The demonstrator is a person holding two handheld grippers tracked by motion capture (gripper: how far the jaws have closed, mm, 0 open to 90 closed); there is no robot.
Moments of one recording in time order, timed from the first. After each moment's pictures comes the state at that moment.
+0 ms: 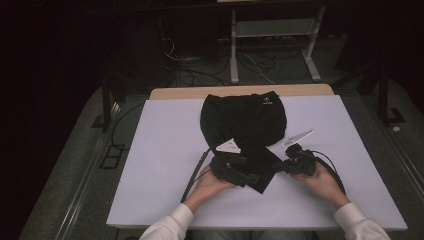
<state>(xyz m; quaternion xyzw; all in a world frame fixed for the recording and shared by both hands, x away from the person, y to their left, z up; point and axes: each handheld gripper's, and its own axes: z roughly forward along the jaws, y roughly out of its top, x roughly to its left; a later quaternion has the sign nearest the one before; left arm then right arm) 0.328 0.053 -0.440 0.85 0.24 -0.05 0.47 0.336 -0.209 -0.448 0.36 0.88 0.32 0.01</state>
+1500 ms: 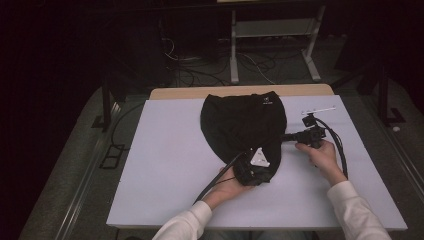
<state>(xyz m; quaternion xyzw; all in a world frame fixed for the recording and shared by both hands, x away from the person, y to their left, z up) 0.320 -0.010 -0.460 0.91 0.15 0.05 0.39 0.416 -0.264 -0.447 0.50 0.74 0.44 -0.08</state>
